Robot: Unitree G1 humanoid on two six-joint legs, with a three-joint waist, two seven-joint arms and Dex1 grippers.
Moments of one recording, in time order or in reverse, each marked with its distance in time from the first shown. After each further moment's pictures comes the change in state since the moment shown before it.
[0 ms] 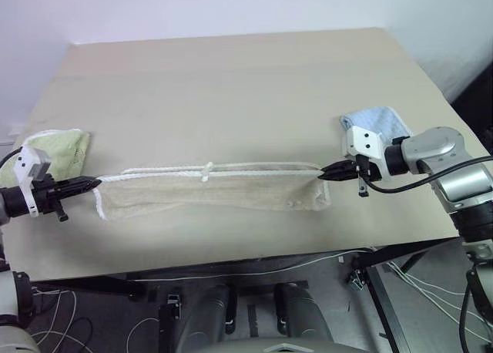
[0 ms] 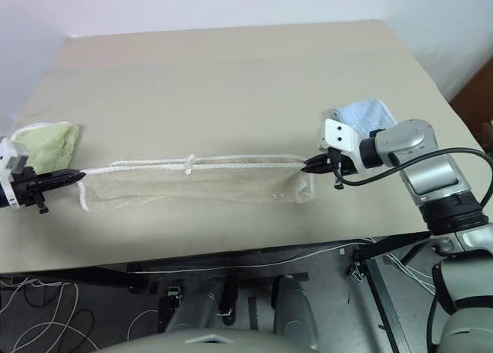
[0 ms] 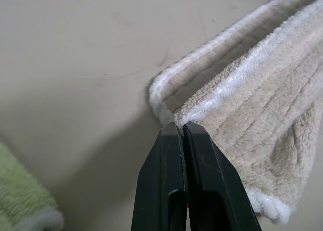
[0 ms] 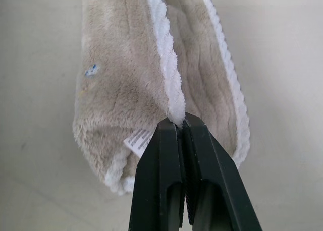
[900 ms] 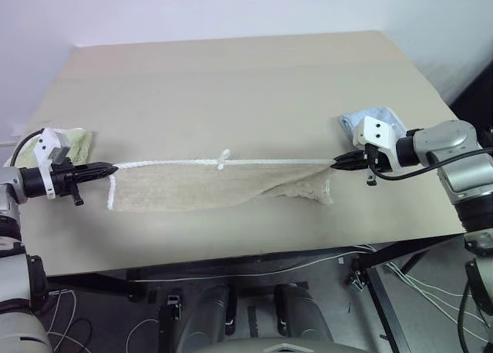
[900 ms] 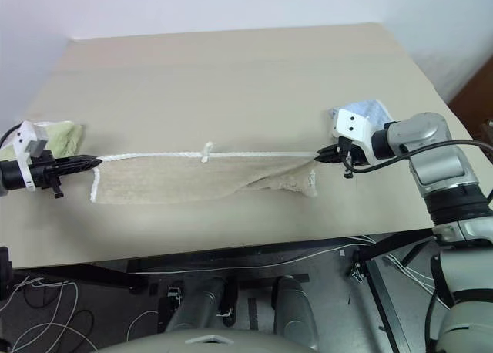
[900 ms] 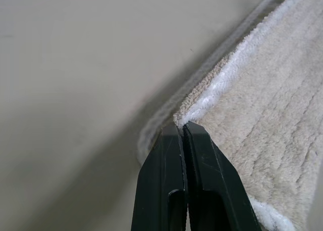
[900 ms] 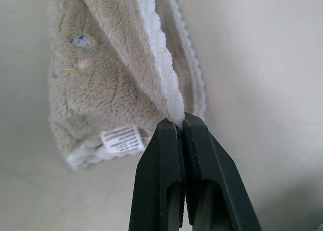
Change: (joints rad) left arm -0.118 -0.050 -0.046 -0.036 0.061 0.024 0.034; right arm -0.080 0.046 -0.031 0.193 -0.100 -0.082 -0.028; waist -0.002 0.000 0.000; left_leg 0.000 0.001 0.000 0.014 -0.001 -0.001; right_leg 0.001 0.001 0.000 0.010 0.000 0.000
